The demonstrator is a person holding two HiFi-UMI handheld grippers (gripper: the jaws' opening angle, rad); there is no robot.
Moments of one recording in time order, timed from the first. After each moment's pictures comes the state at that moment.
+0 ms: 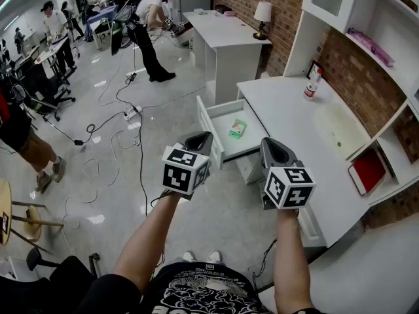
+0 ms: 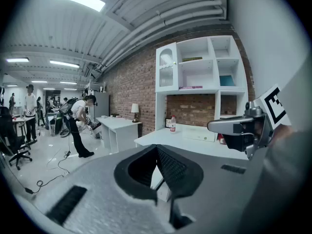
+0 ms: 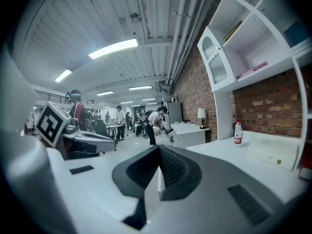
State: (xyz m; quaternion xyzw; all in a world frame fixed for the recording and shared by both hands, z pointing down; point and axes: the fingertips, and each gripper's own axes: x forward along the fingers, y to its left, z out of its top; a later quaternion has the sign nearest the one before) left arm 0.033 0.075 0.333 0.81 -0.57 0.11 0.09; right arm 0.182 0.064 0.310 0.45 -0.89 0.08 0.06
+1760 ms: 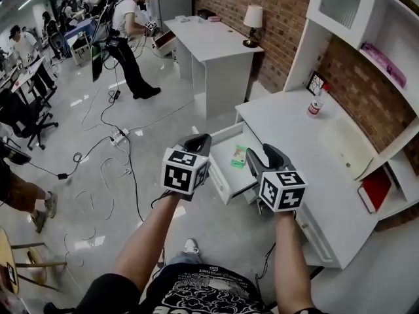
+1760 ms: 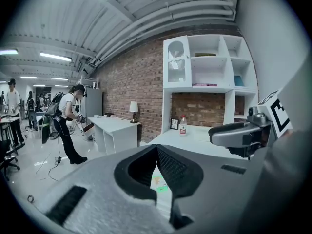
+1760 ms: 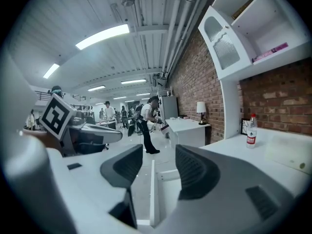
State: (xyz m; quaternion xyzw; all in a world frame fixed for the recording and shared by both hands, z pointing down) left arm -0.053 -0.116 0.347 0.84 -0.53 0.12 0.10; right arm 0.085 -0.099 0.342 0.47 -0.87 0.10 0.09
